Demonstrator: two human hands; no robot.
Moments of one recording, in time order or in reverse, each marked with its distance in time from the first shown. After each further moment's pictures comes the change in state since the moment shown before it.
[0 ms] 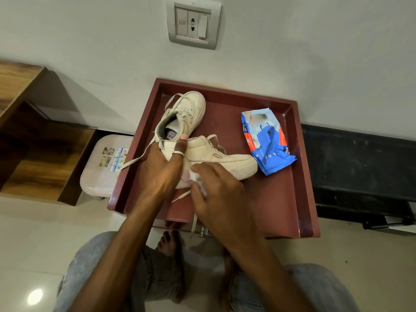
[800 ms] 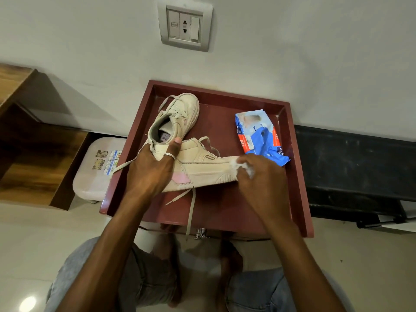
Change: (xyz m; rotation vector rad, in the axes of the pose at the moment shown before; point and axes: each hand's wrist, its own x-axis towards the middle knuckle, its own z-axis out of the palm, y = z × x) left_hand 0.012 -0.004 -0.005 0.104 -0.024 -0.001; right_hand 0.011 0.082 -0.032 -0.113 0.104 0.277
